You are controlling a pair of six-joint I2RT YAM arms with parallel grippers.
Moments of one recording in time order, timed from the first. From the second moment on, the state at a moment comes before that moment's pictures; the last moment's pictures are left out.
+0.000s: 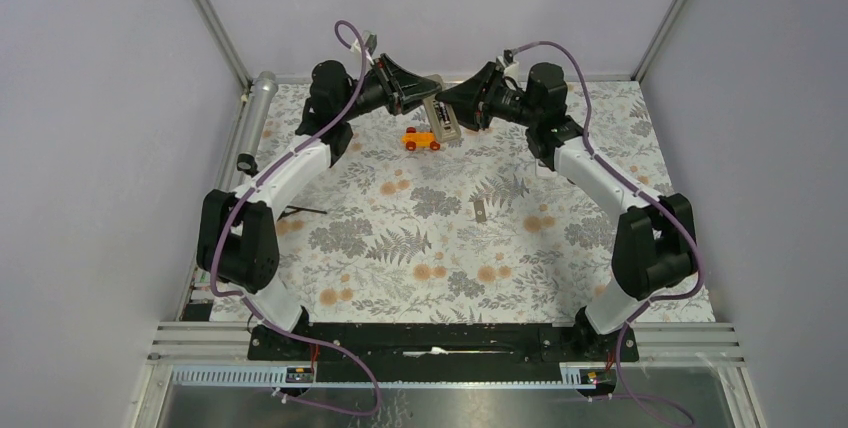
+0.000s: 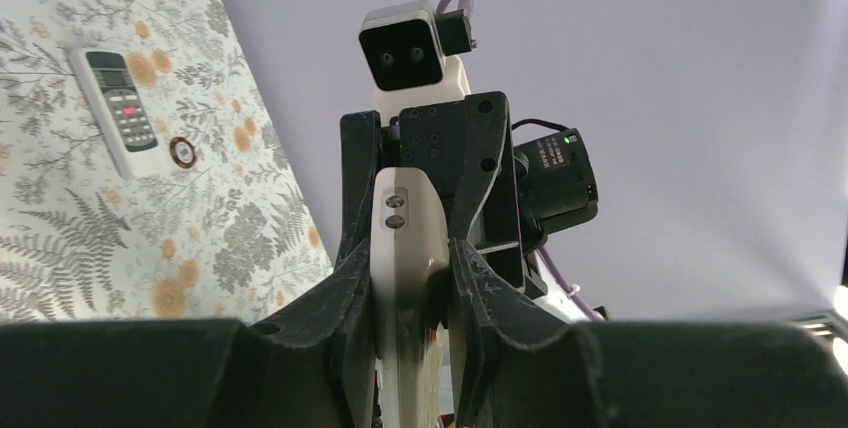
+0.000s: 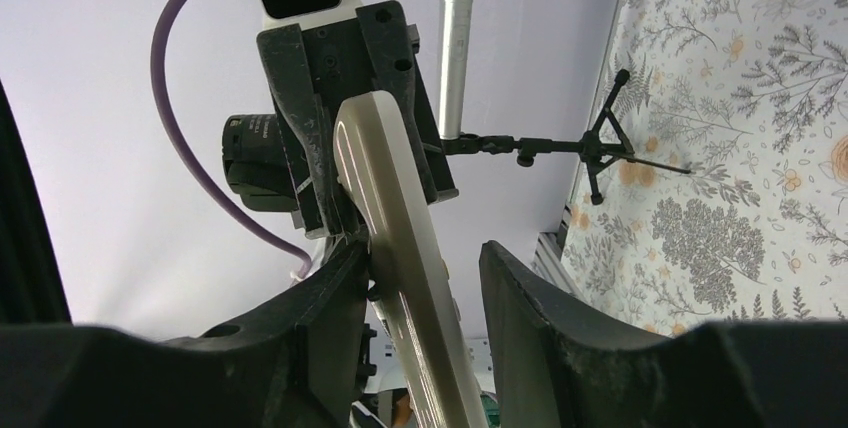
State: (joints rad) left arm -0.34 1.66 1.30 0.46 0.76 -1.33; right arm 0.37 1.65 1.27 0.29 -0.75 1.39
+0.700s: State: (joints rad) left arm -0.33 1.67 1.33 0.52 0.81 -1.59; right arm 0.38 1.58 1.32 0.23 -0.69 1.09
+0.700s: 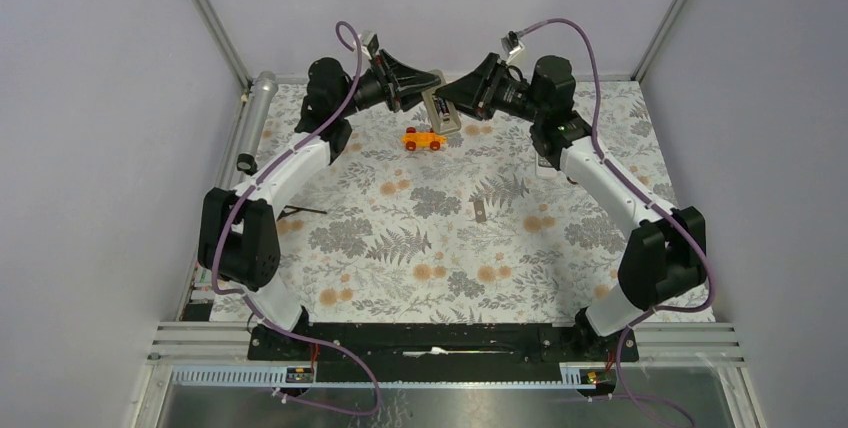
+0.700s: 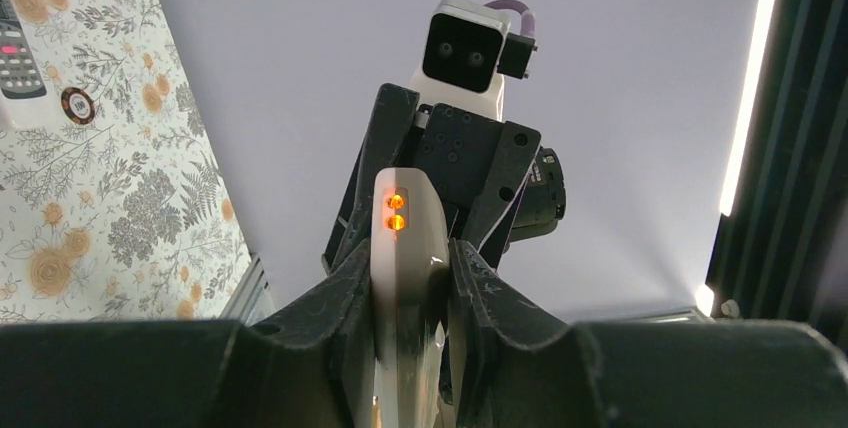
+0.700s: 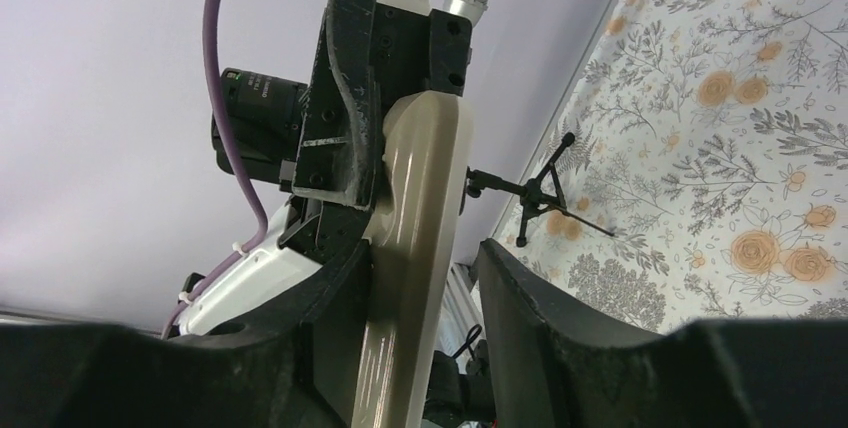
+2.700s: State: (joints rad) left arm -0.24 1.51 1.20 0.68 0.96 -1.10; right arm 0.54 1.52 1.41 0.06 -0.56 0.65
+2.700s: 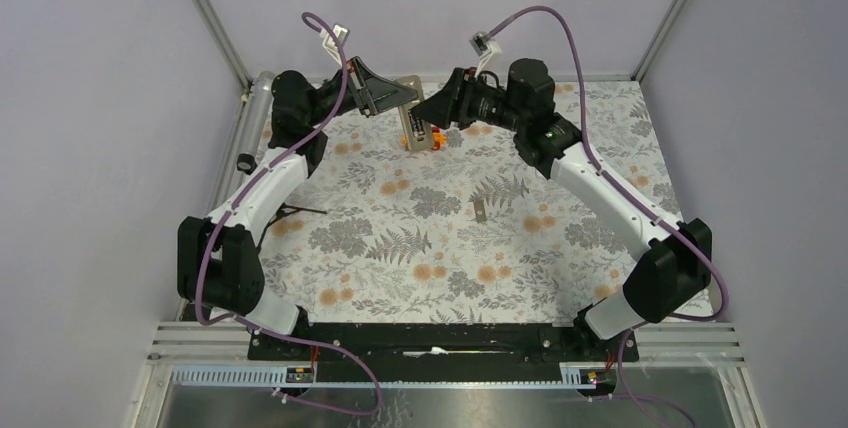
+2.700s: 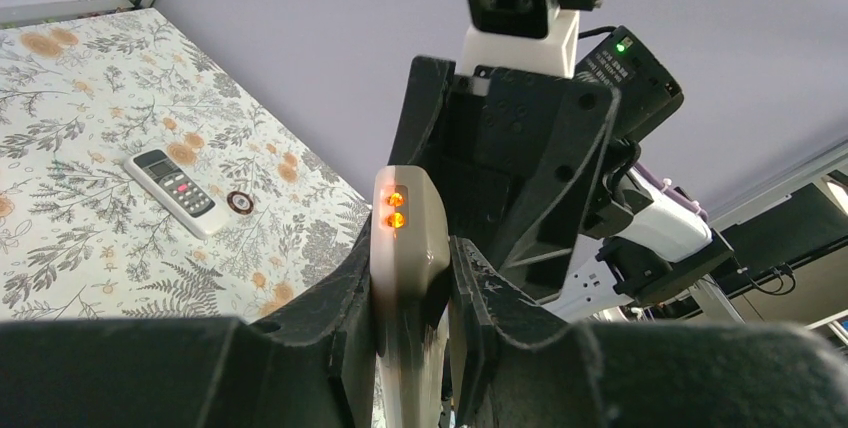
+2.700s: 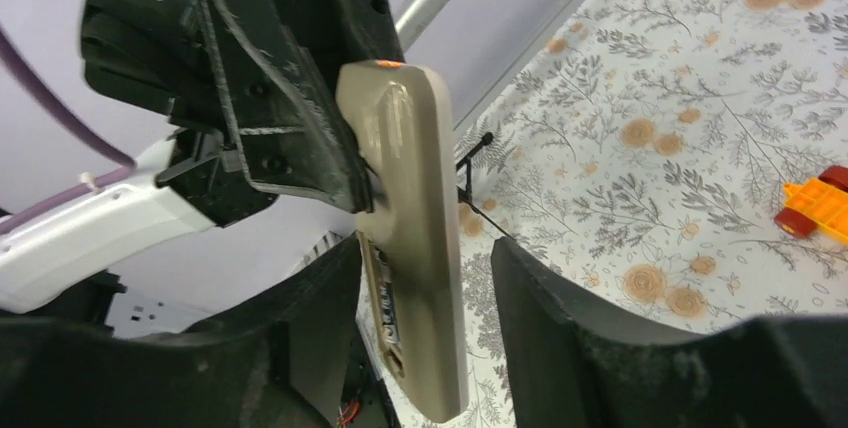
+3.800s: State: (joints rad) left arm -0.23 1.52 1.25 0.56 0.95 -1.14; right arm 0.58 1.54 1.47 -0.06 -0.49 0.50
